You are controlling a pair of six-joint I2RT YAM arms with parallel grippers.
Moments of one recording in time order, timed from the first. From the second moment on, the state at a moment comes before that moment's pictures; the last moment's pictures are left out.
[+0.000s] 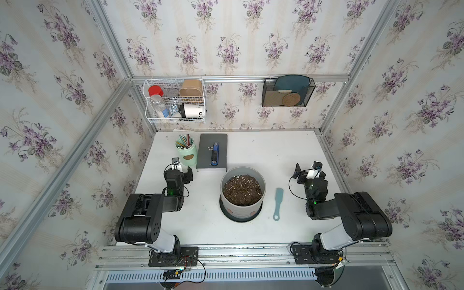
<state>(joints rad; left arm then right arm) -0.04 1.54 0.38 0.80 -0.16 -0.01 0.07 1.55 0.20 1.23 0.20 0.07</state>
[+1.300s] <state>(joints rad) -0.41 1.02 1.00 -0.44 -0.05 -0.58 0.37 1.08 0.79 -0.67 0.41 0.85</state>
